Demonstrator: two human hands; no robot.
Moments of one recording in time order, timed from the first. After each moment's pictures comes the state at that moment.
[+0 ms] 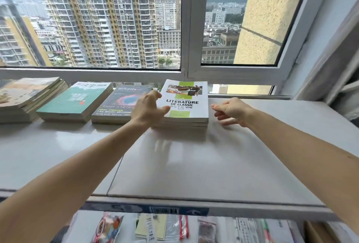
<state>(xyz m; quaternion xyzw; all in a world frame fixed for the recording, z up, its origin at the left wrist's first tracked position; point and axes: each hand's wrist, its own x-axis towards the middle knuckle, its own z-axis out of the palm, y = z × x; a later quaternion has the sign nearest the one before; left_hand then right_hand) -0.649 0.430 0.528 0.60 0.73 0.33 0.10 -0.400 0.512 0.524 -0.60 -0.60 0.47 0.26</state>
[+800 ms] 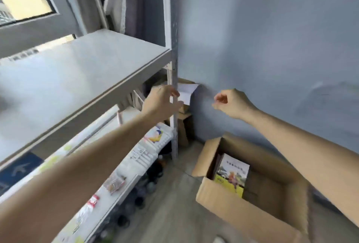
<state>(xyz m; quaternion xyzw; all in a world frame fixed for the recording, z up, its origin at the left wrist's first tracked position) -0.280 0.209 0.449 0.92 0.27 0.15 0.25 -0.116 0.043 0.437 -0.88 -0.35 0.14 0.28</state>
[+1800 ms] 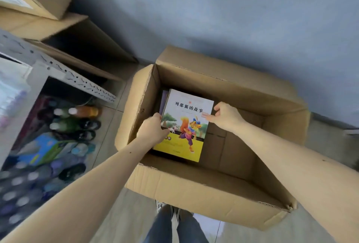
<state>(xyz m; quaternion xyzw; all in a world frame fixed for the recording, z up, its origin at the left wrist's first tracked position) -0.026 0.041 -0.082 0.84 0.32 -0.29 0.32 0.111 -0.150 -0.078 -0.90 -0.07 0.41 0.16</state>
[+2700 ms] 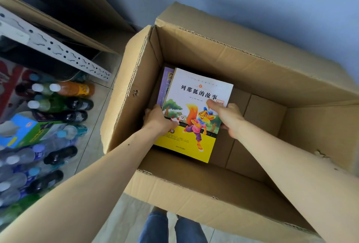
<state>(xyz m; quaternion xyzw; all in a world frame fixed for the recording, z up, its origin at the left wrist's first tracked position) -0.022 0.028 -0.192 0.73 0.46 -0.31 0.39 0.088 -0.145 -0.198 -0.74 0.23 0.44 0.45</state>
